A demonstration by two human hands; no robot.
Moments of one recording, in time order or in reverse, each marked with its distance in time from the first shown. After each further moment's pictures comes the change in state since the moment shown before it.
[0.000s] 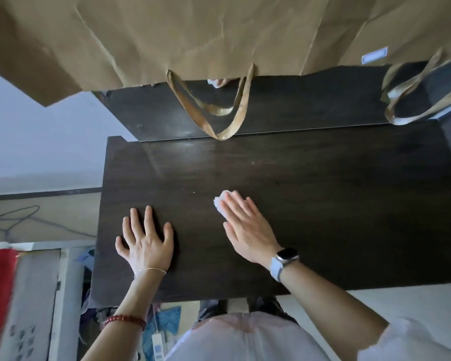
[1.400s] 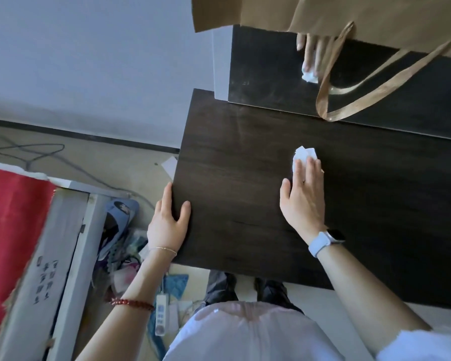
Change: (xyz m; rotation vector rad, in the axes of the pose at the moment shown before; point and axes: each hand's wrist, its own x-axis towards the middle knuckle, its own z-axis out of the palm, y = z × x) left_hand 0.025 -0.115 -0.031 -0.498 -0.145 -0.096; right_hand 0.062 -0.063 0.026 -0.099 0.079 0.354
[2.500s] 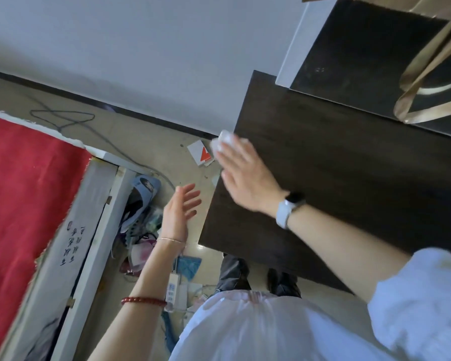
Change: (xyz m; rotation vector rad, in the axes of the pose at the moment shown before) left_hand 0.013 -0.053 -0.034 -0.836 -0.076 -0.304; right_hand 0.016 -0.164 0.043 0.075 -0.227 -0.799
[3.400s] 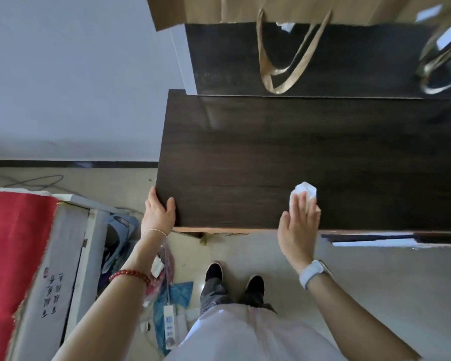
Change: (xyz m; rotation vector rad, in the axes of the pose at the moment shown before) left_hand -0.066 -0.019 0.045 0.914 0.029 0.280; right_hand -0.273 -0.002 -0.002 0.079 0.329 1.081
